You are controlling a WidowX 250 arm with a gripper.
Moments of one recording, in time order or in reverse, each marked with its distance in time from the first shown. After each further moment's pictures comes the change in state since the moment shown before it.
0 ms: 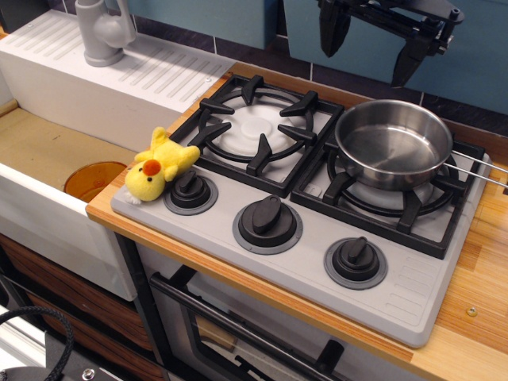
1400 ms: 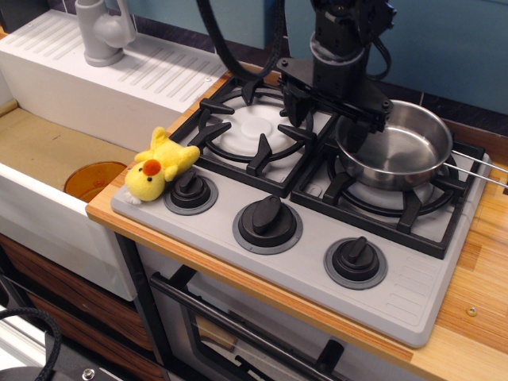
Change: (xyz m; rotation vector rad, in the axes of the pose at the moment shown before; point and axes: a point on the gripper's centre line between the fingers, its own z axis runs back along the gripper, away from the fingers) arm -0.008 0.004 -0.087 -0.053 -0.139 -0.003
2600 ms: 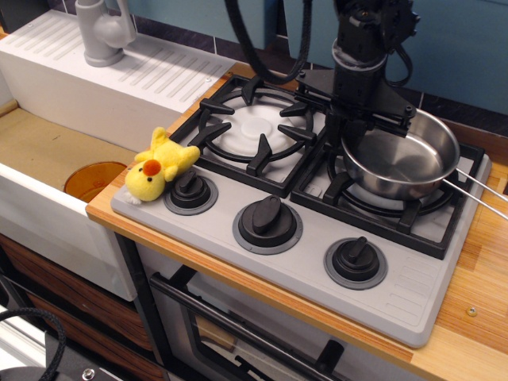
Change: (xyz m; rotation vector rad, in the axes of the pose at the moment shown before) arm -0.006 -0.018 -0.002 0.001 0.083 0.056
